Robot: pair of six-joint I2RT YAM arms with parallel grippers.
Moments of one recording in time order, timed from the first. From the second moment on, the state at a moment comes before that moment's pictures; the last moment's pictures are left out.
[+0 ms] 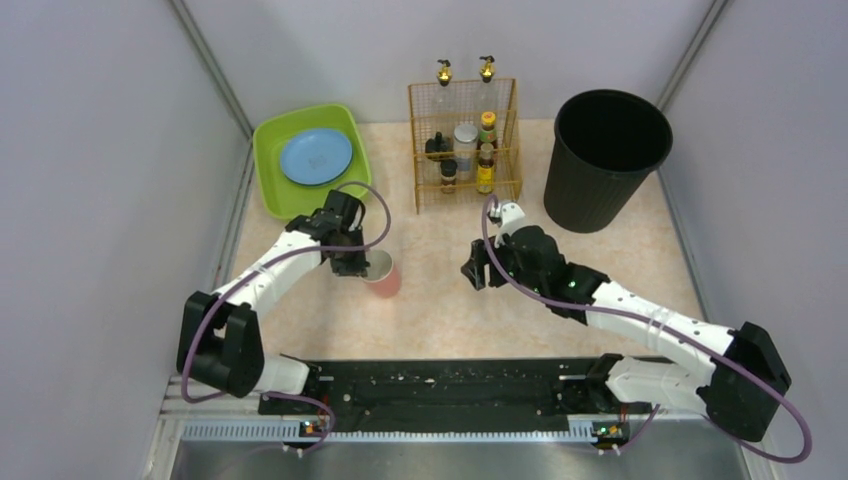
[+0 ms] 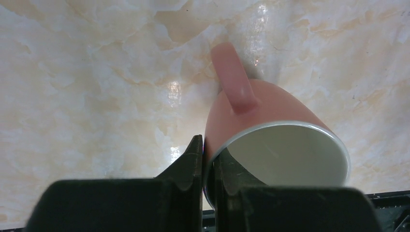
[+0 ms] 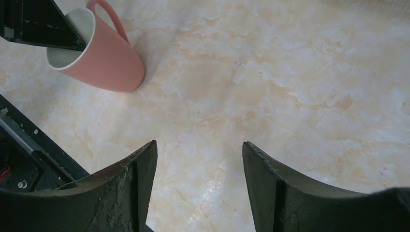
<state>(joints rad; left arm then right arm) -0.34 1.38 0.95 -0.71 0.01 -0.47 0.82 1.10 0.69 -0.10 0.07 0.35</state>
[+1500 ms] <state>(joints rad) -0.05 1.86 1.71 -0.83 -0.45 -1.00 0.82 0.93 0.62 -0.10 0.01 0.35</state>
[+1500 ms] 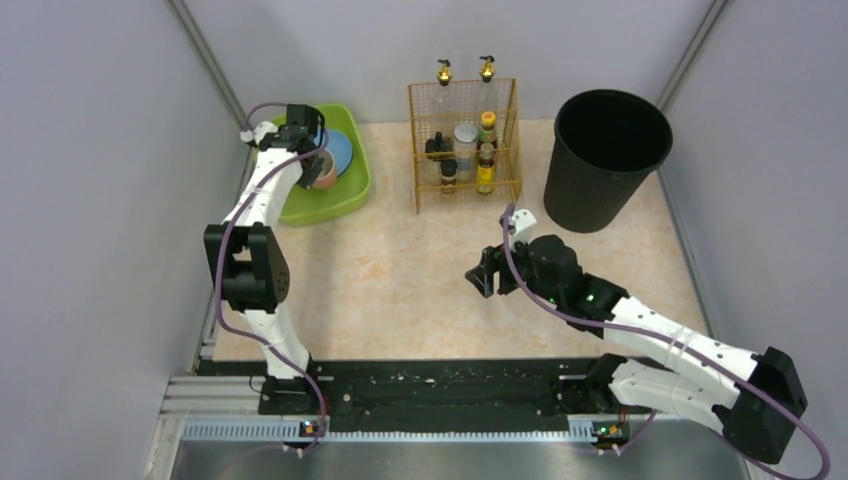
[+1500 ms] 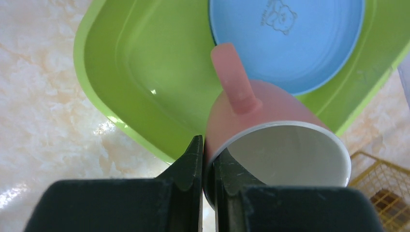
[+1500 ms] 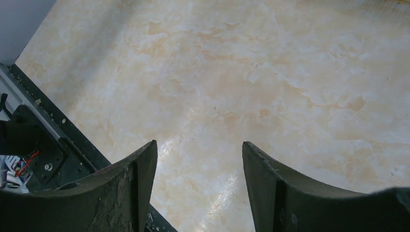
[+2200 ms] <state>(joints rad) 0.09 1.97 1.75 -0.95 -0.39 -1.15 0.82 1.01 0.62 -0.07 -0.01 0.35</state>
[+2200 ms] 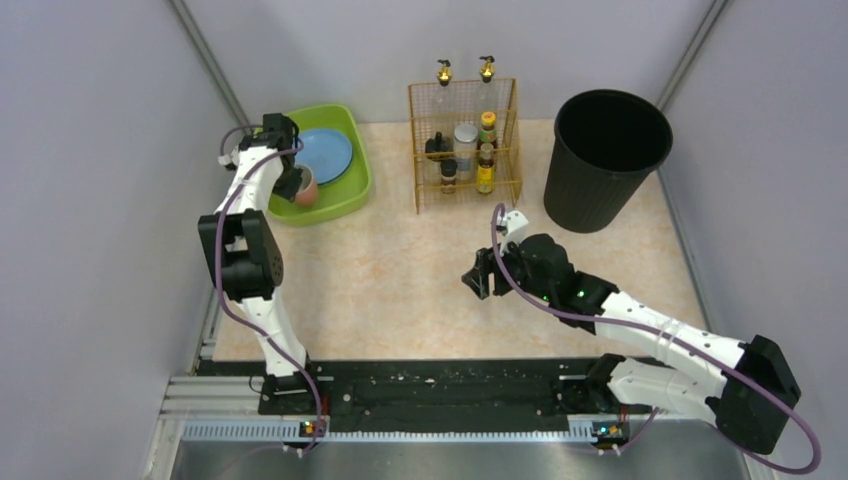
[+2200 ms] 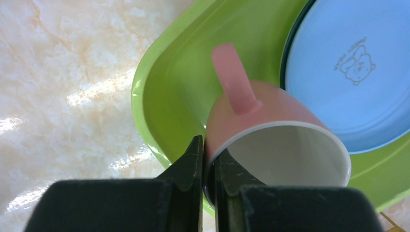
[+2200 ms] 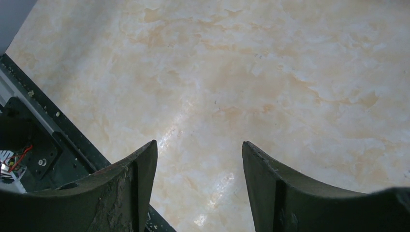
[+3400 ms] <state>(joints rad) 0.12 2.03 1.83 -1.03 -0.32 -1.12 0.82 0.97 0.61 -0.07 -0.01 0.35</state>
